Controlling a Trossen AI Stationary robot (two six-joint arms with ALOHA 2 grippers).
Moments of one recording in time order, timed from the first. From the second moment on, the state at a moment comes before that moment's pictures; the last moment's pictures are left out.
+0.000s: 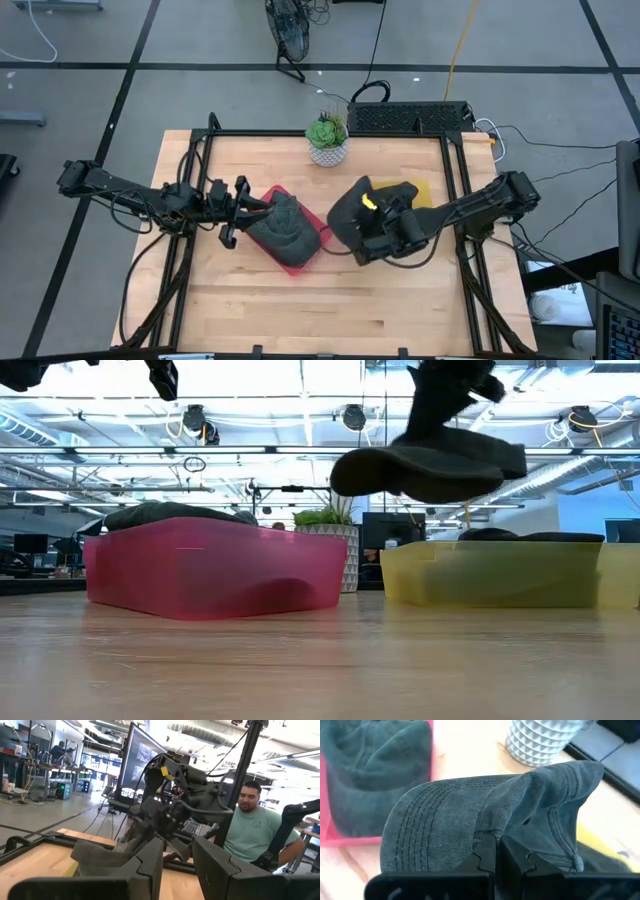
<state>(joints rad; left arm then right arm) -0.23 0.80 0.42 0.60 -0.18 -0.22 0.35 1.64 1.42 -1.09 0.73 0.99</state>
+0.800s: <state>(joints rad) -0.23 0.80 0.42 0.60 -0.19 -0.23 0.30 1.12 0.52 -0.08 0.79 1.14</state>
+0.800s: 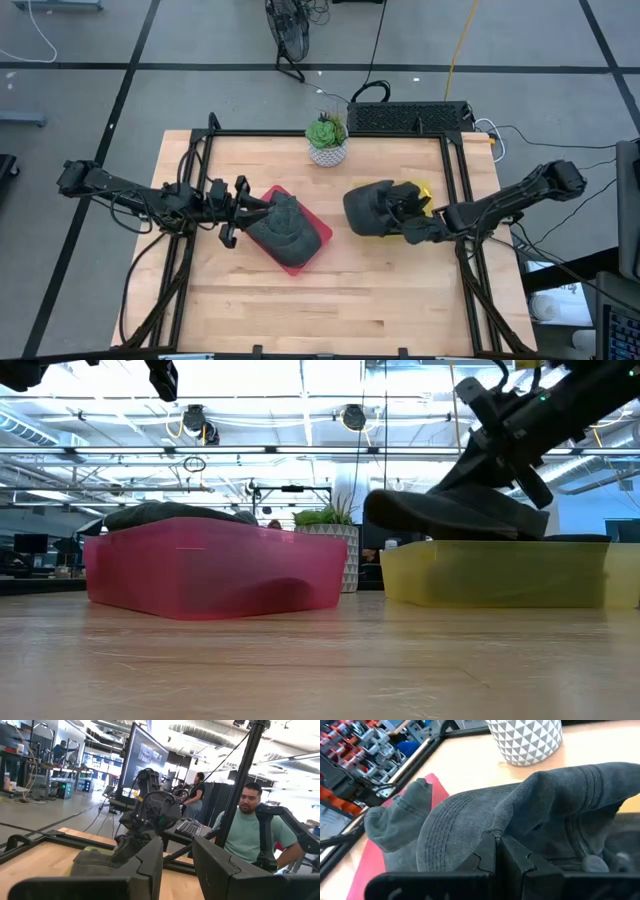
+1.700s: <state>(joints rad) -0.23 0.80 0.42 0.59 -0.19 -0.23 0.30 1.07 0.52 -0.11 0.80 1.03</state>
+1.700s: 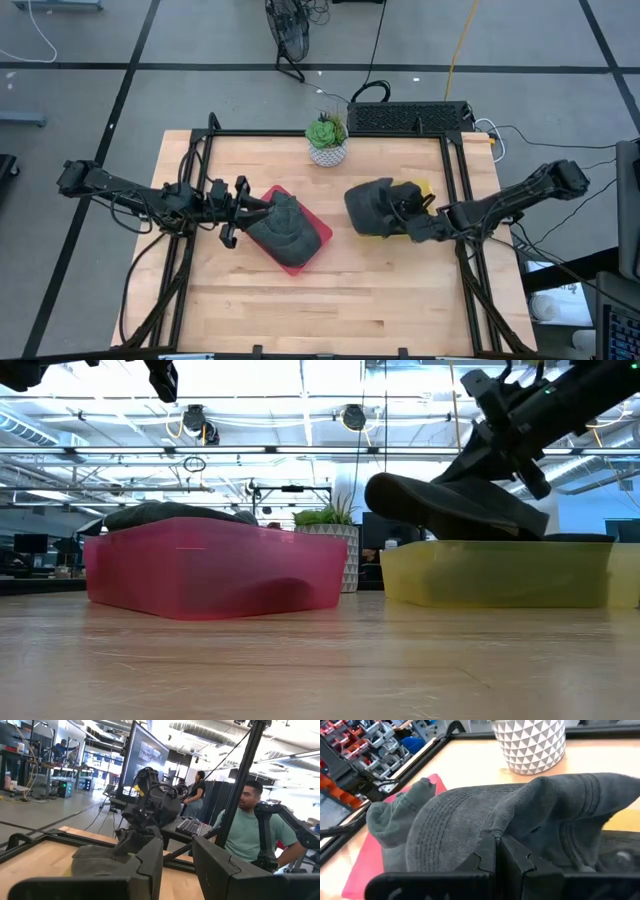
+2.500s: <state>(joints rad) -0.23 0.80 0.42 0.60 -0.19 -0.23 0.25 1.06 0.57 -0.15 0.70 0.94</state>
